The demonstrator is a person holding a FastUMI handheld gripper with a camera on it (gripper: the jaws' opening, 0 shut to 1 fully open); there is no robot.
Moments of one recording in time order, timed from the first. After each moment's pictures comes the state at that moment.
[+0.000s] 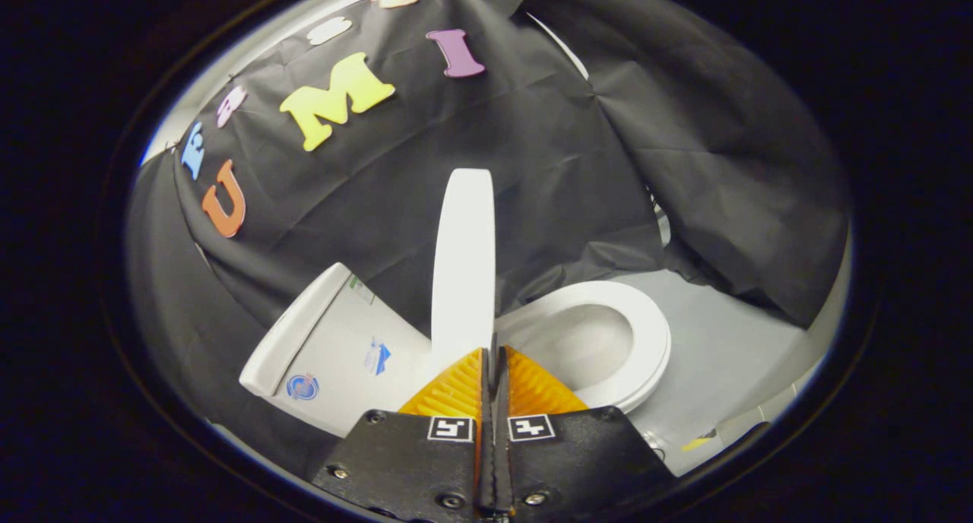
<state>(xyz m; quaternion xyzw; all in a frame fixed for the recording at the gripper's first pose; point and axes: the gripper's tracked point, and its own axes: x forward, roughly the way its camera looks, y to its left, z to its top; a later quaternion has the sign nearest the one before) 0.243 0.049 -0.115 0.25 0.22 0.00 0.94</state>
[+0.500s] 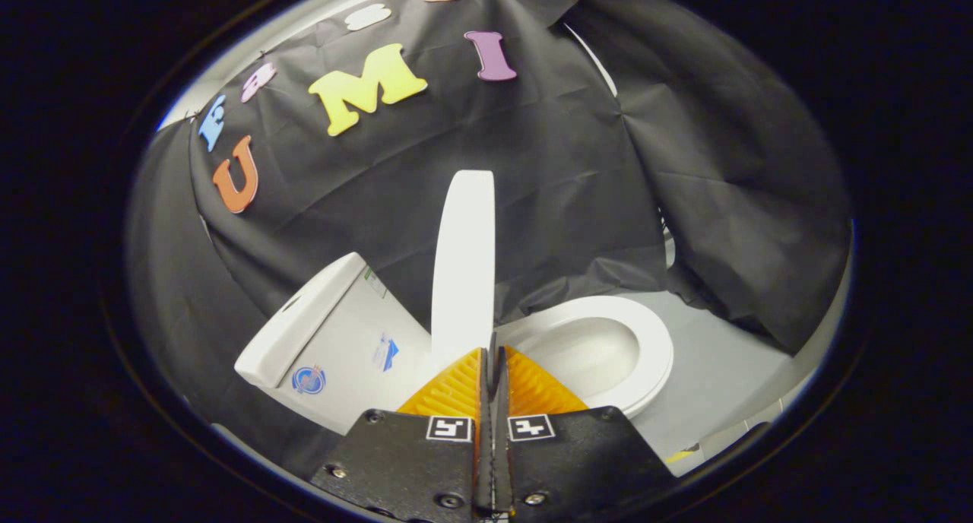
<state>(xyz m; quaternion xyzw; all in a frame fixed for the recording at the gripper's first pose) 0.241 0.083 -0.097 0.20 0.21 0.00 0.96</state>
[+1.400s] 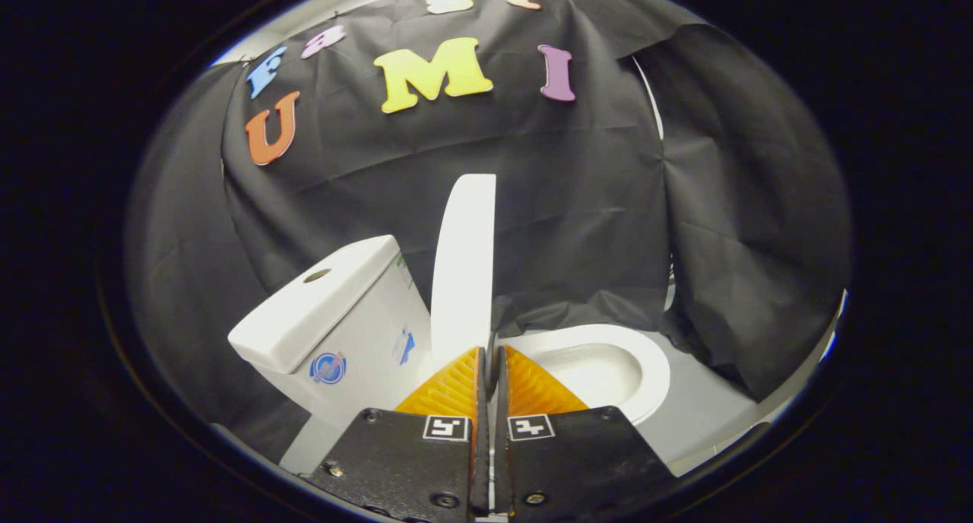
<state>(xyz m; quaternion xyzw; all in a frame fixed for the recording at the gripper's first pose) 0.239 0.151 -0.074 0.09 0.19 0.01 0.98</state>
